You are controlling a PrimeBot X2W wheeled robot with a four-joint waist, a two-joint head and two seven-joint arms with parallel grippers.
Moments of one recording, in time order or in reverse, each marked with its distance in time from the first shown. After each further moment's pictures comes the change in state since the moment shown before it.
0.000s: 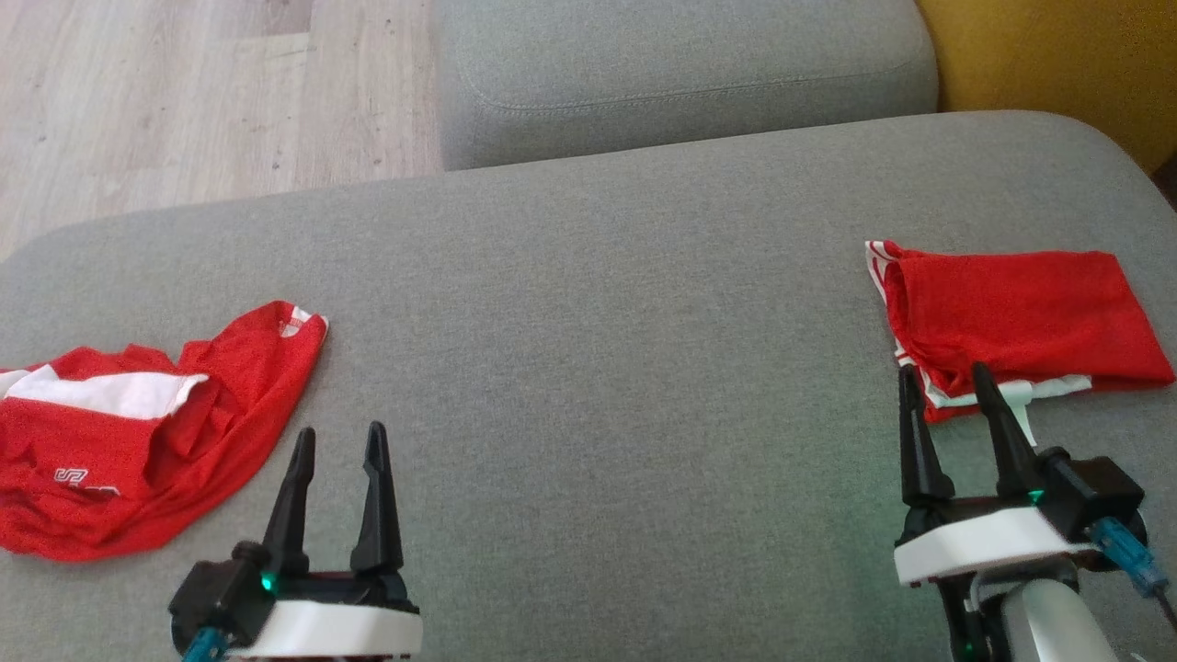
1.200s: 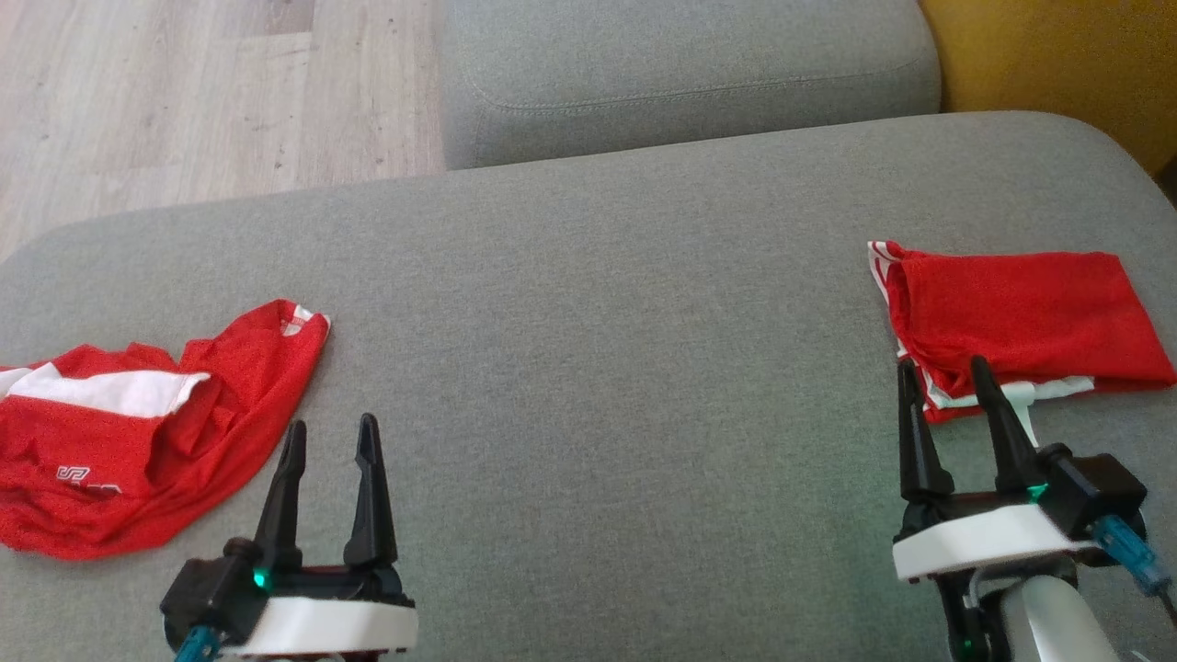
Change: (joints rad) left arm -0.001 0.000 0.010 -0.026 0.000 0.010 0.000; right arm 0.002 0.002 0.006 -0.023 0.010 0.000 0.000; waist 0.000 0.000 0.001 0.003
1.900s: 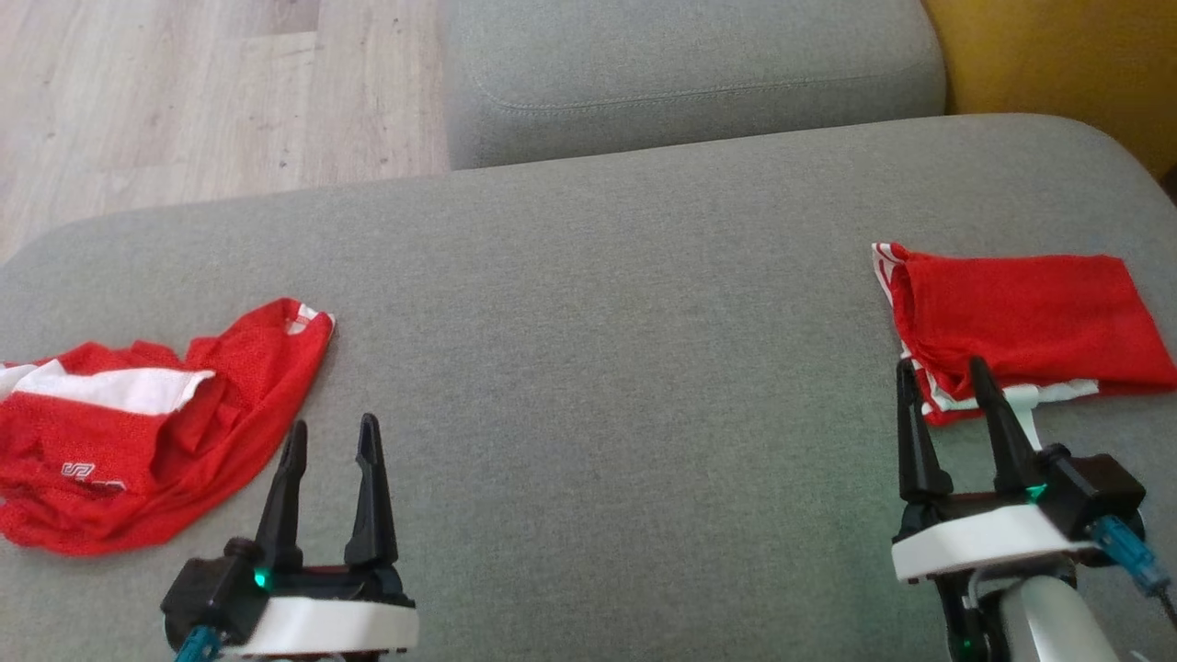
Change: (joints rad) left arm 0.000 0.000 -0.002 0.000 0.000 0.000 0.000; right arm 0.000 0.000 0.002 0.001 0.000 0.000 0.000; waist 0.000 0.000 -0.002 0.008
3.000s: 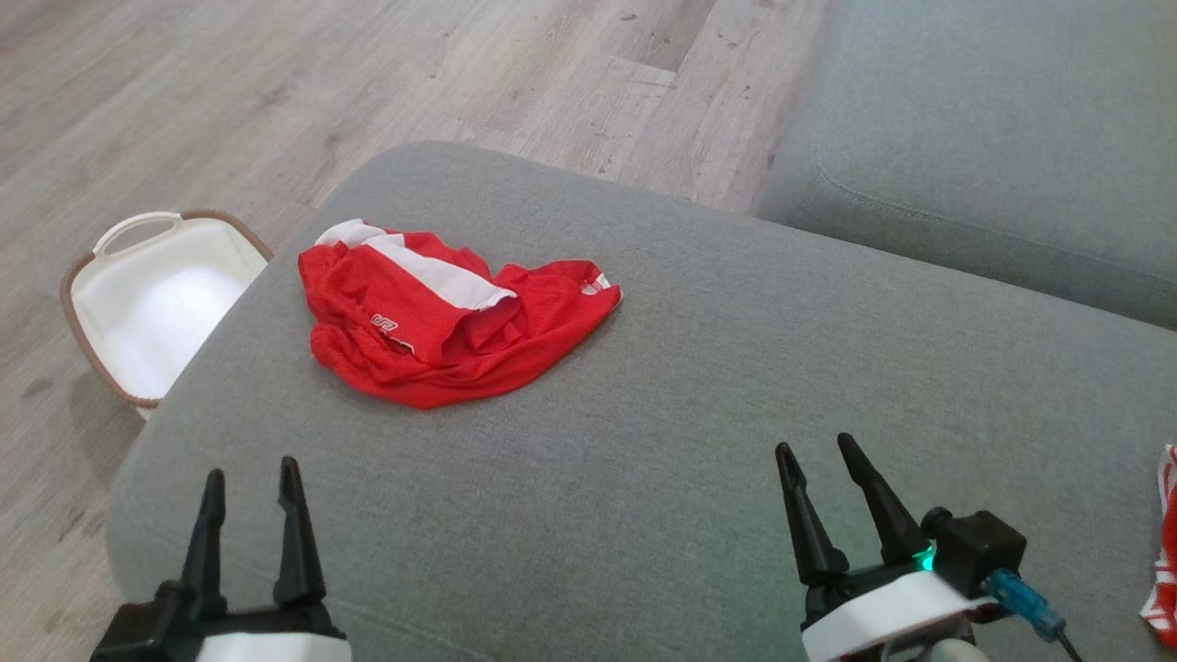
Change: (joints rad) left arm 0.061 0.001 0.157 0.030 0.080 -0.015 0.000; right arm 0.073 0.002 0.234 0.033 0.116 0.000 0.000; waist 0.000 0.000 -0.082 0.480
